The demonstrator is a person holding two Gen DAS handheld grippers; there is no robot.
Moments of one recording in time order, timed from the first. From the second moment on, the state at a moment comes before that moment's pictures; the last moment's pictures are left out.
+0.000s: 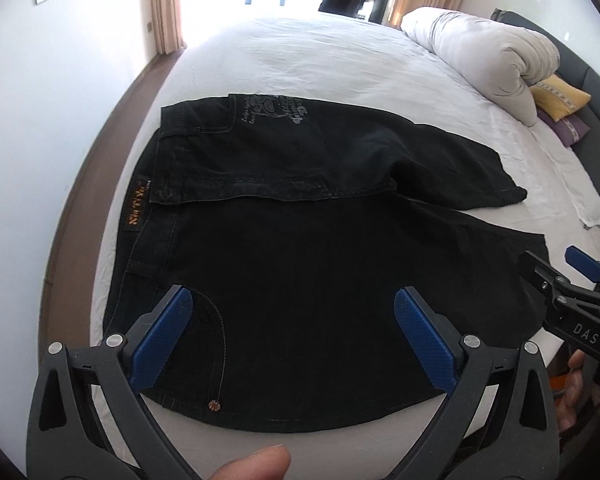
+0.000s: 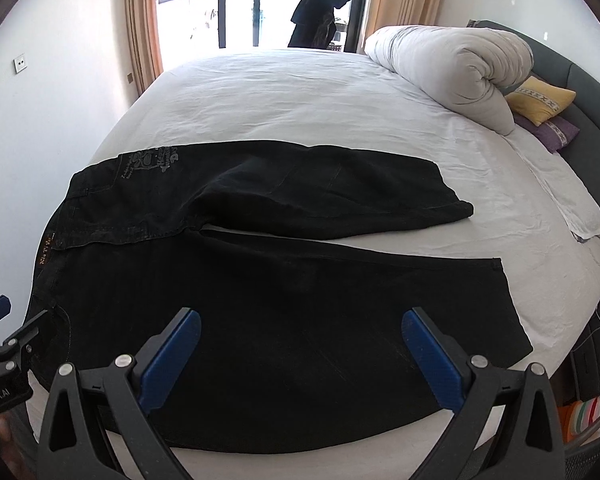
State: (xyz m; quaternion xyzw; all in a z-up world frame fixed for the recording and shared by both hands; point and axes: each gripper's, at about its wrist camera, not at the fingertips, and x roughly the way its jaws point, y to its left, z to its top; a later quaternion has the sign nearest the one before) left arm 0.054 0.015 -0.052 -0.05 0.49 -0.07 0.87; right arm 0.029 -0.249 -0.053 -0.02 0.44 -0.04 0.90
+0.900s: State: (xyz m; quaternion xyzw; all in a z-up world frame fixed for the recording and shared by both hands) left arm 0.414 0.058 -0.143 0.21 0.57 -0.22 0.76; right arm 0.276 -0.251 -0.085 -0.21 0.42 0.33 0.82
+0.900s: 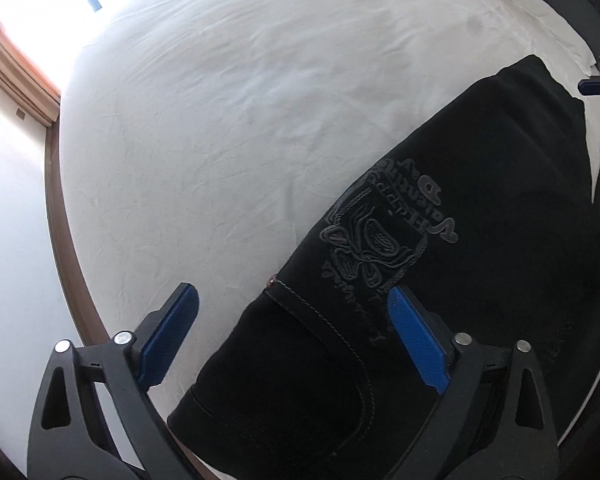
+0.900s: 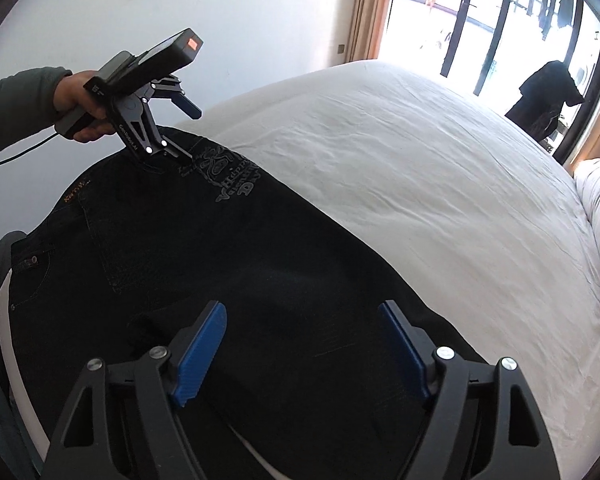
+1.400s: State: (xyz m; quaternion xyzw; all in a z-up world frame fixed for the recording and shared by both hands) left arm 0.412 0.050 -0.164 0.22 0.58 -0.25 0.74; right arm 0.362 -0.208 -0.126 -0.23 0.47 0.36 0.78
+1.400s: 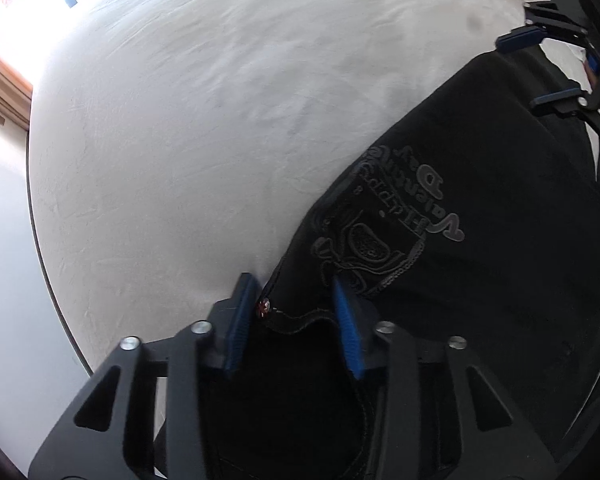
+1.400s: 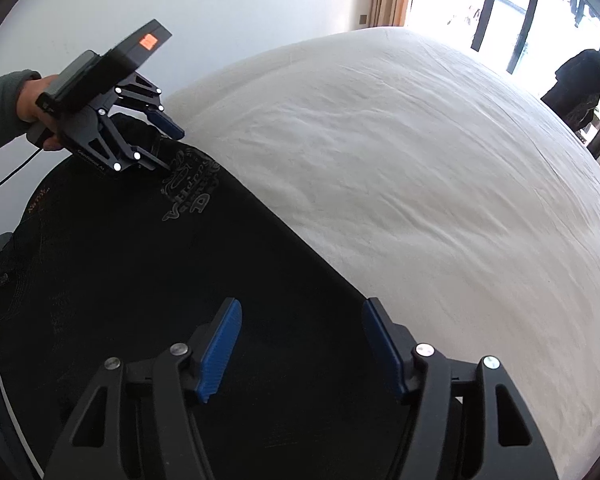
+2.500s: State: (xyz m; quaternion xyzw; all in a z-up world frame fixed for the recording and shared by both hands) left arm 0.325 0.045 -0.103 0.28 0.41 -0.20 0.85; right arm 0.368 -0.158 -0.123 -0.31 0.47 0.36 0.75
